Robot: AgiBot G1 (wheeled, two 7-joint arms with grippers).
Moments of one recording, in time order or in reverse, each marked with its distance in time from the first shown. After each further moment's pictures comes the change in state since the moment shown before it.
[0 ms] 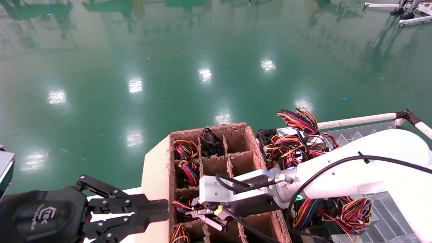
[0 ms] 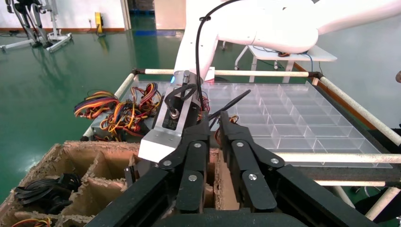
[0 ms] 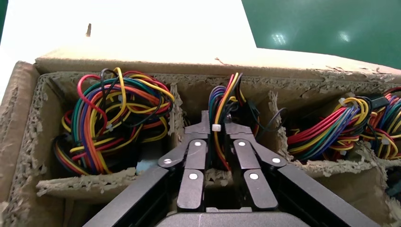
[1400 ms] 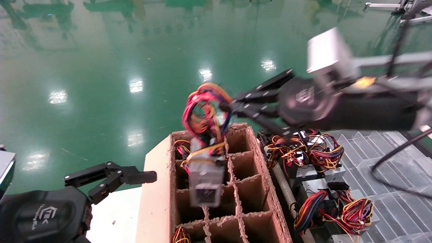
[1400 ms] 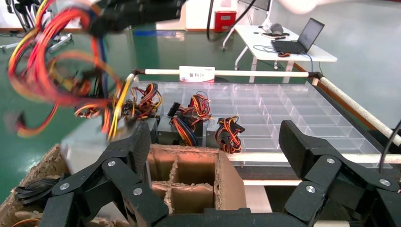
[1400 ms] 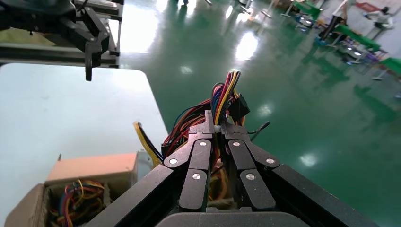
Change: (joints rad) left arm 0.000 -0.001 0.001 0.000 -0.001 -0.001 0.001; right arm 0.198 0.322 0.257 0.066 0.361 -0.198 0.090
